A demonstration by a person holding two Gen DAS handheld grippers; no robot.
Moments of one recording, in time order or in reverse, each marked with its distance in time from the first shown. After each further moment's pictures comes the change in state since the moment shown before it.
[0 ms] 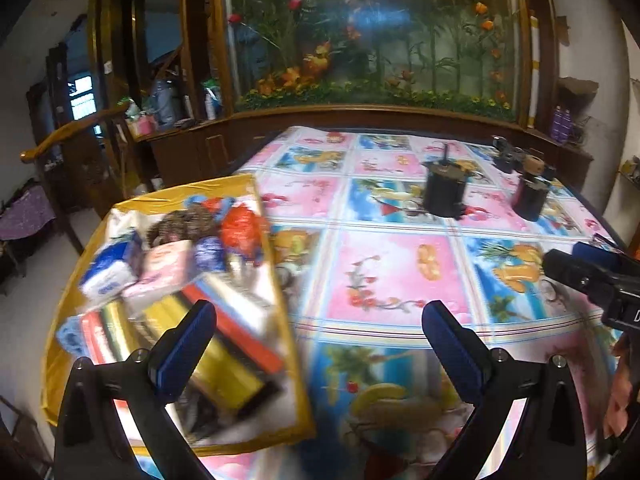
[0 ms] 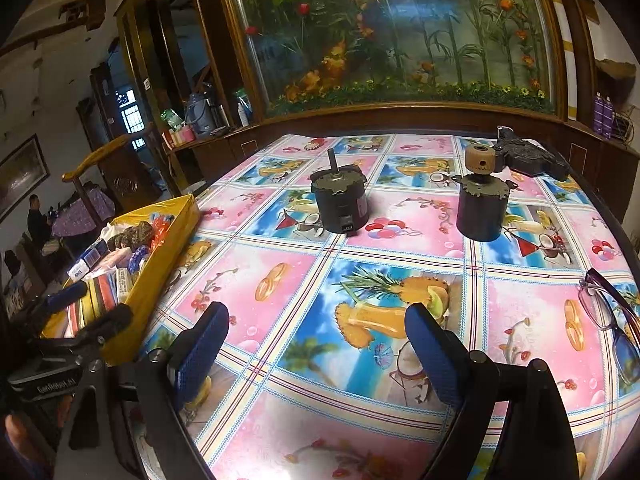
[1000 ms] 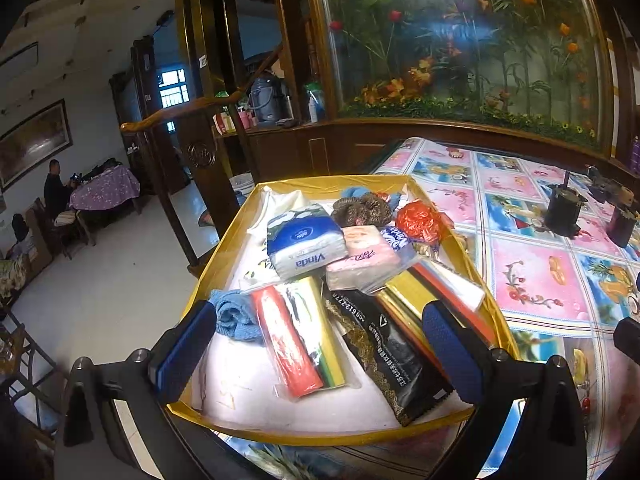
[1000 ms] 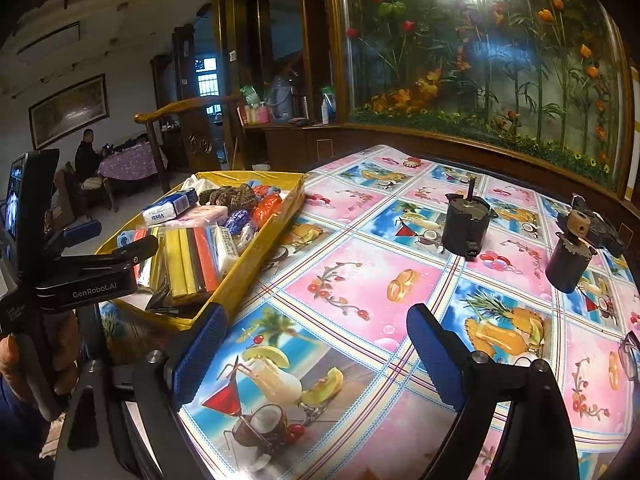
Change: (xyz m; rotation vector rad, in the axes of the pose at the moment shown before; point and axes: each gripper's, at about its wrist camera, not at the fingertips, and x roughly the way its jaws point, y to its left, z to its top) left arm -0.030 0.103 -0.027 -0.120 -0.028 0.298; right arm -0.004 0.108 -0.023 -0.268 -0.031 0.143
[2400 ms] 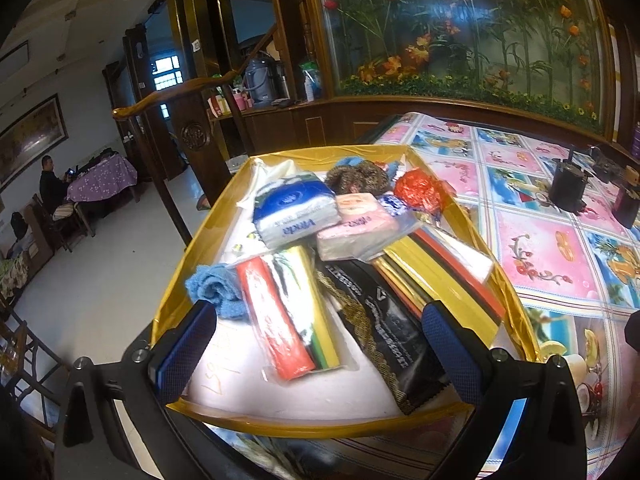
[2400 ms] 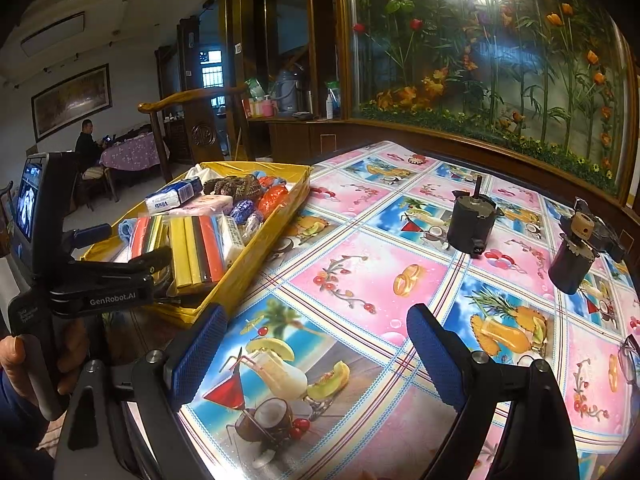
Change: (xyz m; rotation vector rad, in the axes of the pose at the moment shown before) left arm 0.016 -0.008 -0.012 0.021 0.075 -0.011; right arm 0.004 0.005 -0.005 -0.026 0.016 0.000
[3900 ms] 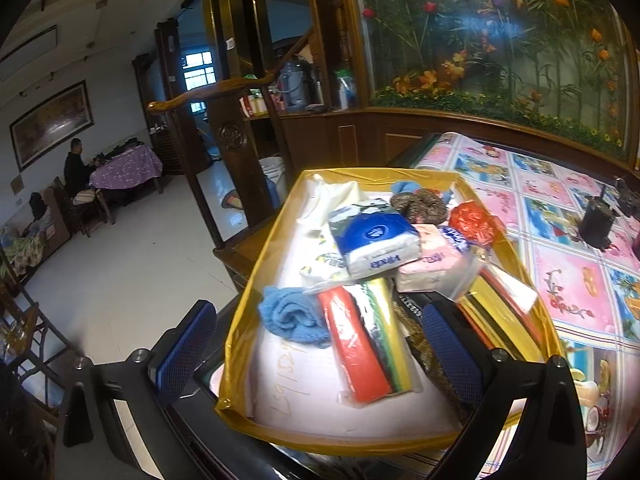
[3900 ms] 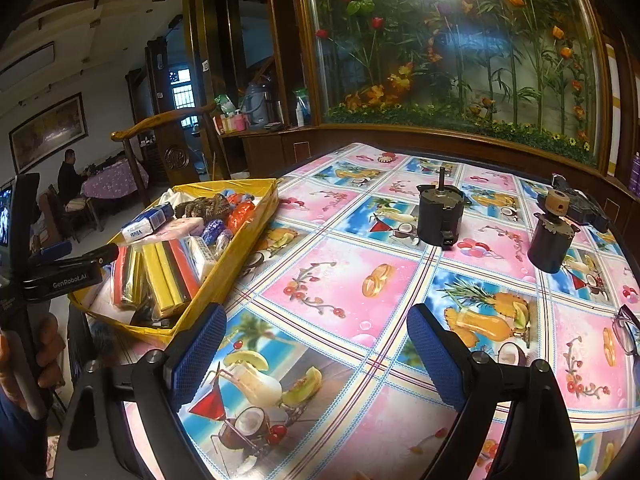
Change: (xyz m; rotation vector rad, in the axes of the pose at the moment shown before) left arm -0.008 0.045 0.016 -0.078 -0.021 0.103; right arm -0.008 -0.021 0.003 0.113 -0.026 -0.054
